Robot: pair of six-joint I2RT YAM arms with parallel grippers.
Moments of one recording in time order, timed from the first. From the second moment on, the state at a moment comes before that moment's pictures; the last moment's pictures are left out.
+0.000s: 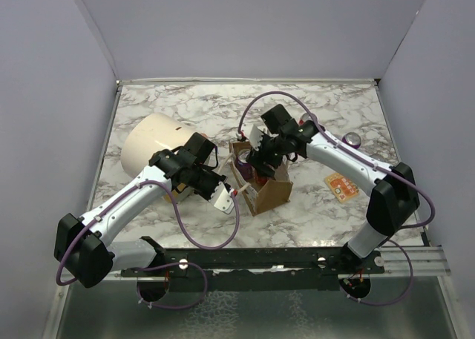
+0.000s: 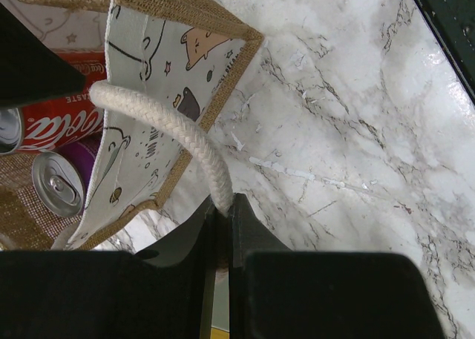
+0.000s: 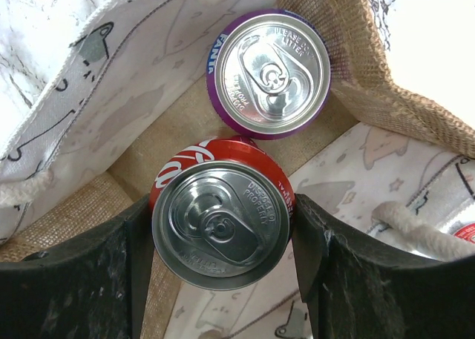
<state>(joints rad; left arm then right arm) -0.65 1.22 1.02 -0.95 0.60 1.50 0.69 1.65 1.38 -0.74 -0.28 -0.50</state>
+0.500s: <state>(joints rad) -0.65 1.22 1.02 -0.95 0.60 1.51 0.69 1.66 1.30 -0.67 -0.31 -0.46</state>
